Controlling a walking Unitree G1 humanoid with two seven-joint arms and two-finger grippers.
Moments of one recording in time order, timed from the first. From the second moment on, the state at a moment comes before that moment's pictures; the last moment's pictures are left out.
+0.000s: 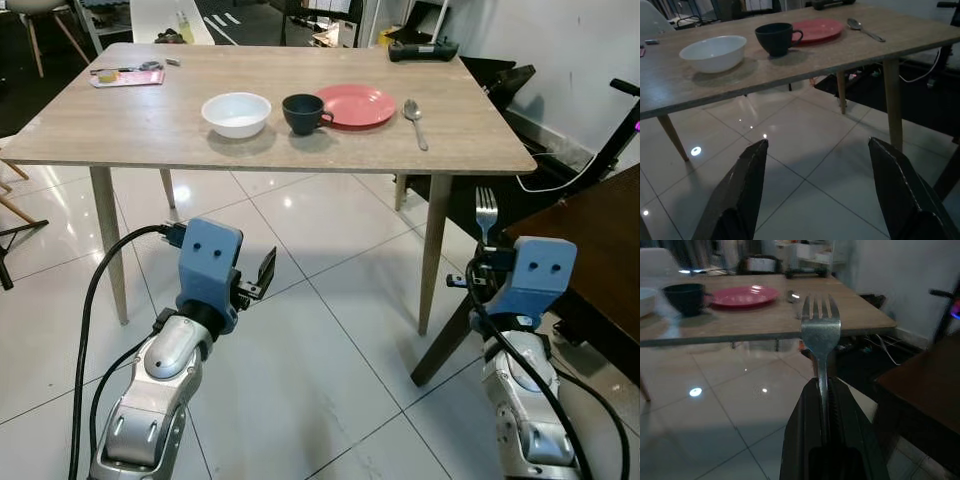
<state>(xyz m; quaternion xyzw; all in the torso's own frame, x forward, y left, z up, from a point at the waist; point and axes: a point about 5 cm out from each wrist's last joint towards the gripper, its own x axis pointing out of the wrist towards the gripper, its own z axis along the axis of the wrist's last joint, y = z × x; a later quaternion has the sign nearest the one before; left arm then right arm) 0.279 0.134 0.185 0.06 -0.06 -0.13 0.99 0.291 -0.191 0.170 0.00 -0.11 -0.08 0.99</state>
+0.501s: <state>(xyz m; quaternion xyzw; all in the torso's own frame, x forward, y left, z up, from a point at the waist) 0.281 0.131 0.183 0.06 -0.06 -0.13 0.99 0.291 -0.196 0.169 0.00 -0.11 -0.10 0.99</state>
